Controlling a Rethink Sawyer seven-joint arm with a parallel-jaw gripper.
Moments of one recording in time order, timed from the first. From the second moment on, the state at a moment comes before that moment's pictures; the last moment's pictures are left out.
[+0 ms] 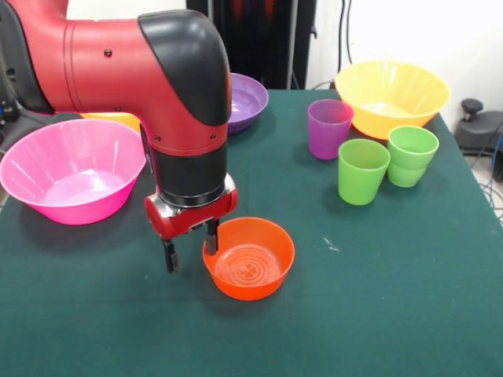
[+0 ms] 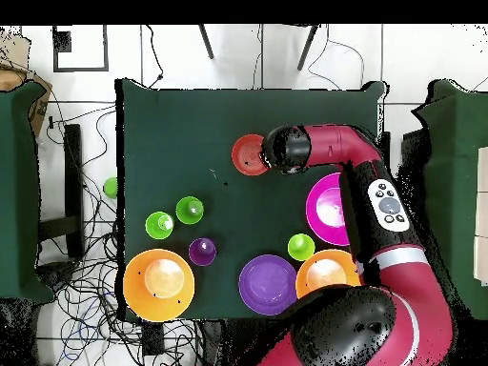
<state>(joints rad) -0.63 -0.33 0.55 1.21 -0.69 0.83 1.22</state>
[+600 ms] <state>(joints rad) -0.63 -0.35 0.55 1.20 -0.69 0.84 1.22</state>
